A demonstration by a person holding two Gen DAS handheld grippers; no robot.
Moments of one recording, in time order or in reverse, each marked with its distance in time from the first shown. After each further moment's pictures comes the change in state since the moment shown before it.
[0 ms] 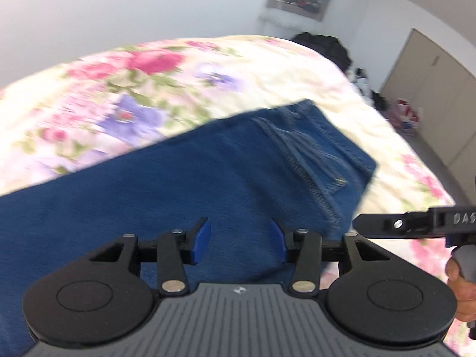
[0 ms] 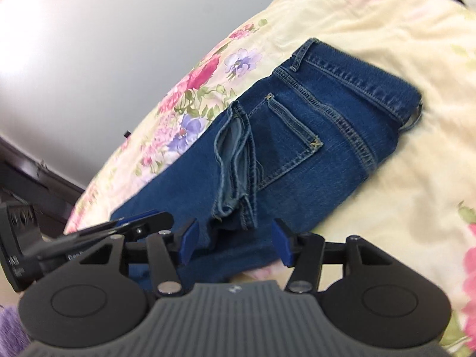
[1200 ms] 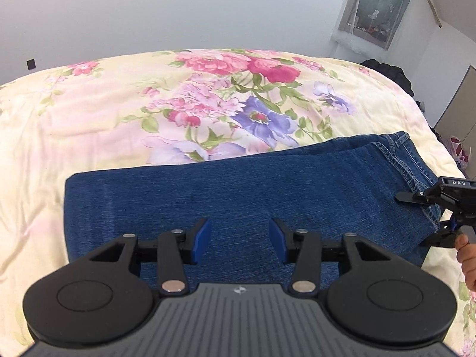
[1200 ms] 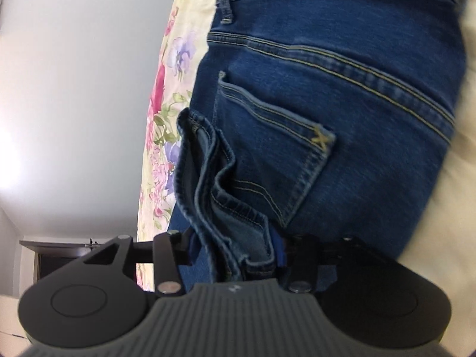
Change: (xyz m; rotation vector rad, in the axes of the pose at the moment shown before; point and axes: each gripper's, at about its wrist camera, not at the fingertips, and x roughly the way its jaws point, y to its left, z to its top) left arm -0.038 0.125 -0.018 -0.165 -0.057 0.172; right arm 0.087 -0.049 0.026 0.414 0.073 0.153
